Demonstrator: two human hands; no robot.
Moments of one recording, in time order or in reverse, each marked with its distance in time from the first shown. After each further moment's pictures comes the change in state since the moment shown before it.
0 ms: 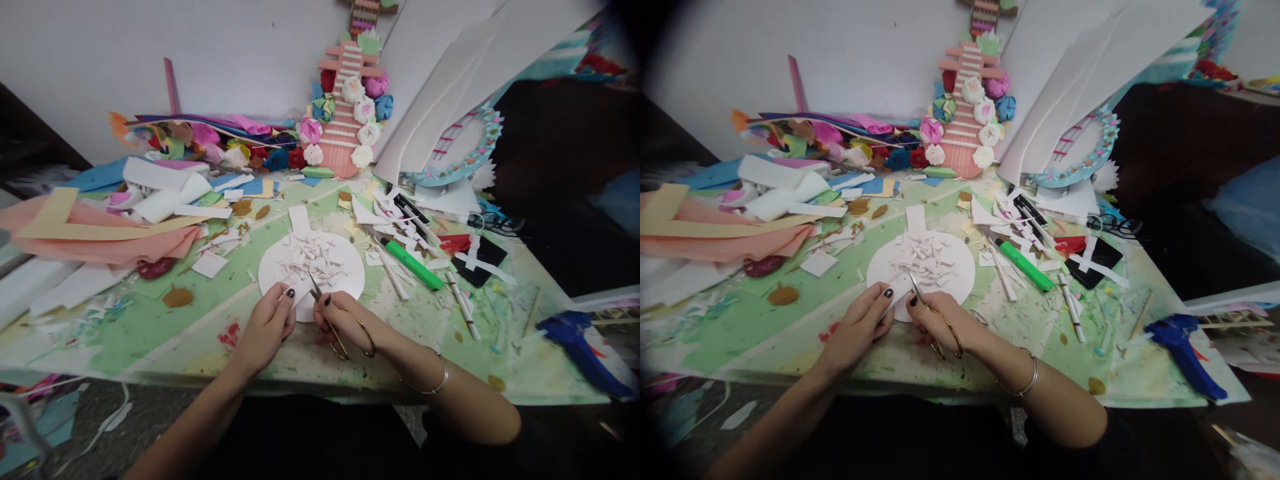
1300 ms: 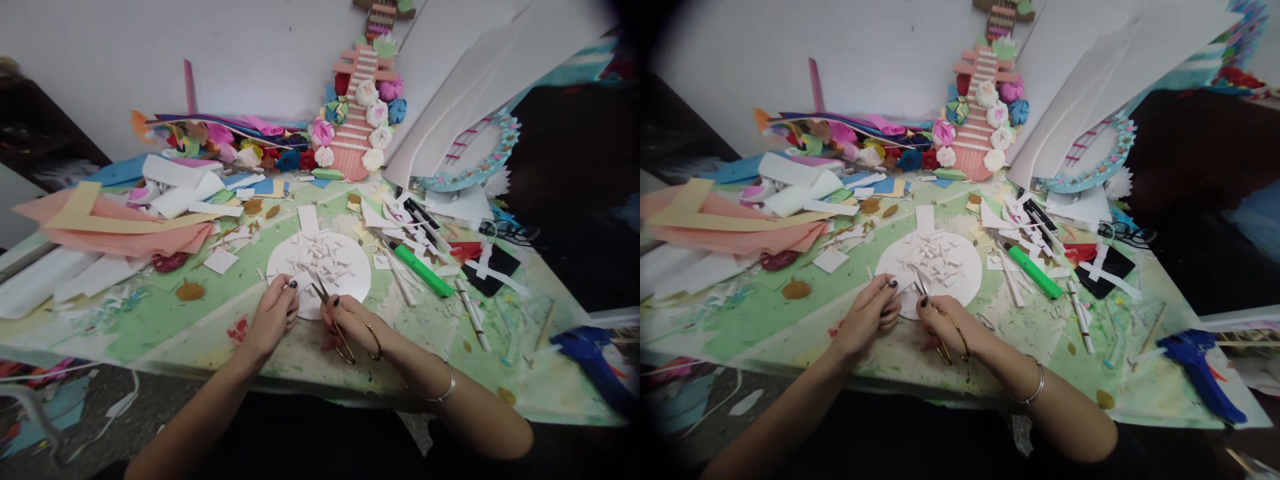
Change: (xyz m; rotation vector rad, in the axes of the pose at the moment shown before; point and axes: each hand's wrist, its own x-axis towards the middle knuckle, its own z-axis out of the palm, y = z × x) left_hand 0.014 -0.003 0.001 -0.427 0.031 -0.149; right_hand 0.003 0.005 0.002 0.120 -0.030 0.068
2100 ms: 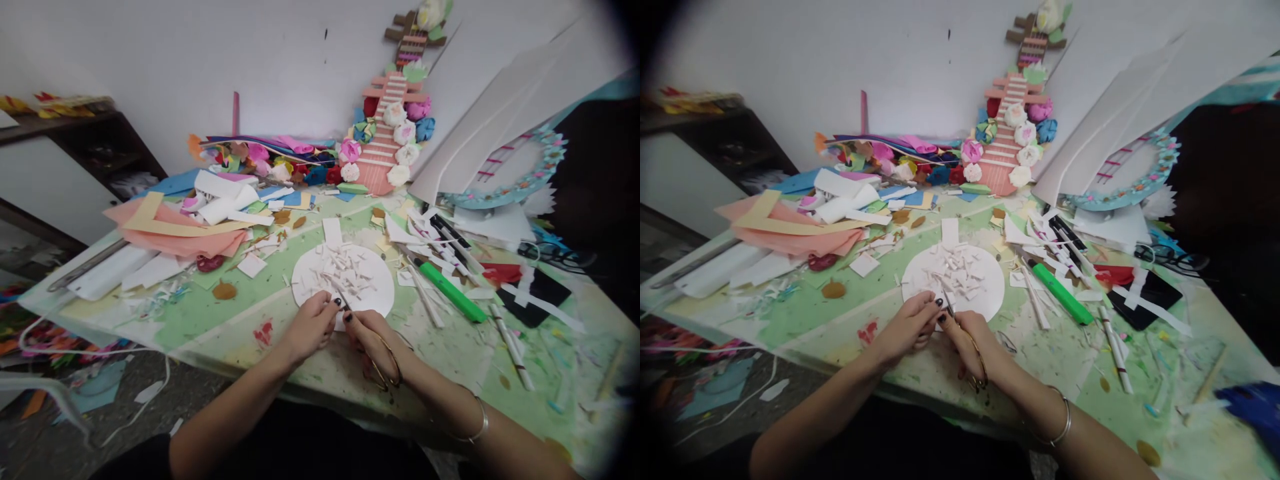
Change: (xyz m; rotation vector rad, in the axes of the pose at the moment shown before) left_hand 0.000 0.001 0.013 0.102 -0.118 -0.159; right_hand -0.007 -0.003 0.007 -0.270 0.163 0.080
